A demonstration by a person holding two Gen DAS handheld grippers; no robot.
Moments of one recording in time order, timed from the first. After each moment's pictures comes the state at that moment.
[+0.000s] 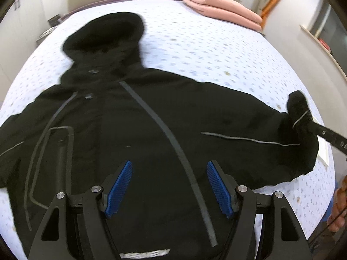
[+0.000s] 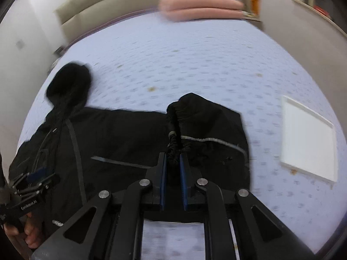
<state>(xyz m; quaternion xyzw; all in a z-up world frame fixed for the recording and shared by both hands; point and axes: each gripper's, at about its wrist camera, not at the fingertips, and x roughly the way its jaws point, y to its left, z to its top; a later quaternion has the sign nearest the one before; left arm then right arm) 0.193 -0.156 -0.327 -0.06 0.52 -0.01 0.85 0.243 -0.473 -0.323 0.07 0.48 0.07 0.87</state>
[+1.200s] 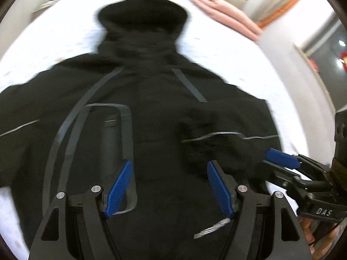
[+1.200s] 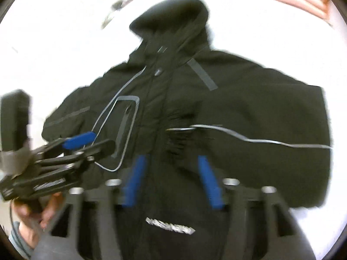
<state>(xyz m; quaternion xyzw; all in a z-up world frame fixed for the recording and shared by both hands) 0.170 -0.026 -0.351 -0.16 0.54 -0.10 0.82 0.194 -0.210 -0.341 0.05 0.53 0.23 0.81</state>
